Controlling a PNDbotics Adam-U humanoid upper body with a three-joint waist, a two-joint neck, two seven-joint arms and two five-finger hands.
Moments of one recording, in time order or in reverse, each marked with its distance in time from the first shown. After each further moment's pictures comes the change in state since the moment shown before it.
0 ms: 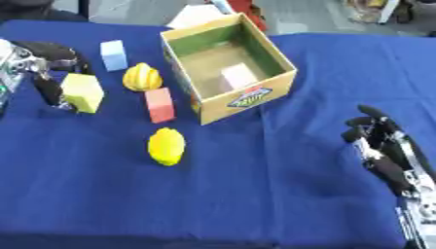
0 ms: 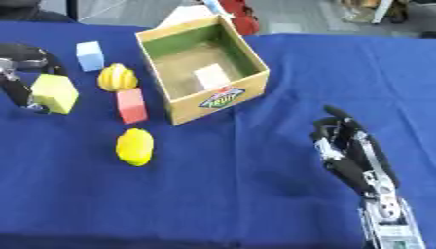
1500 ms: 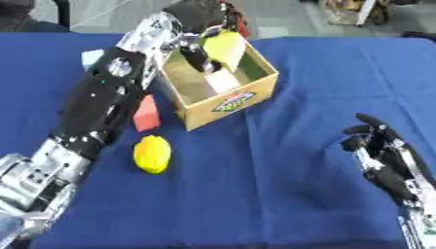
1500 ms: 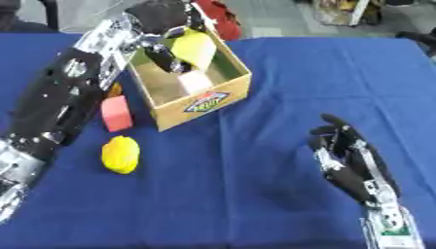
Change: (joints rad) left arm -0.281 -0.474 -0.052 -0.017 -0.354 -0.038 0.427; right arm -0.010 0.020 0.043 0.007 -0.001 -0.007 0.040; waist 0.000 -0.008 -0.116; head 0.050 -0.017
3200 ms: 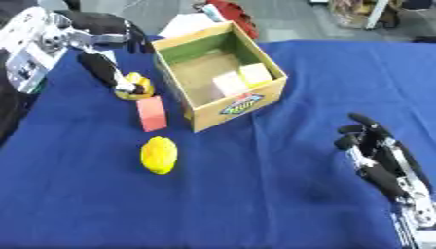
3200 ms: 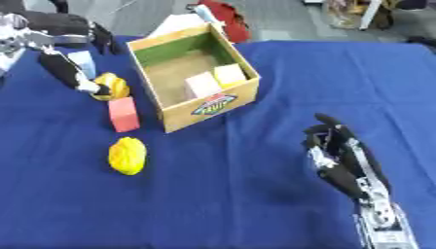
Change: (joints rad) left arm 0.205 0.456 -0.078 -0.291 0.677 0.054 -0.614; right arm 0.000 -0.011 -0.025 0.003 0.000 -0.001 -0.014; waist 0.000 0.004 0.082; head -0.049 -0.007
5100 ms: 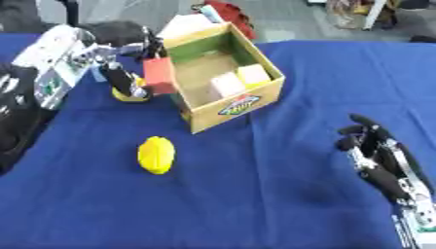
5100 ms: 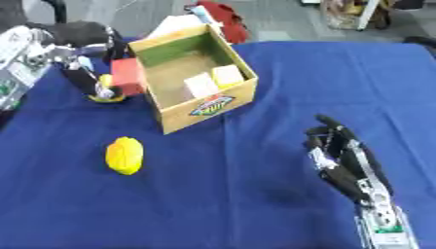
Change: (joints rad) left arm -0.103 -0.087 -0.003 -0.065 -0.157 0.099 0.259; right arm 0.002 0.000 0.000 0.000 0.000 0.003 -0.001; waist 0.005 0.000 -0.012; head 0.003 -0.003
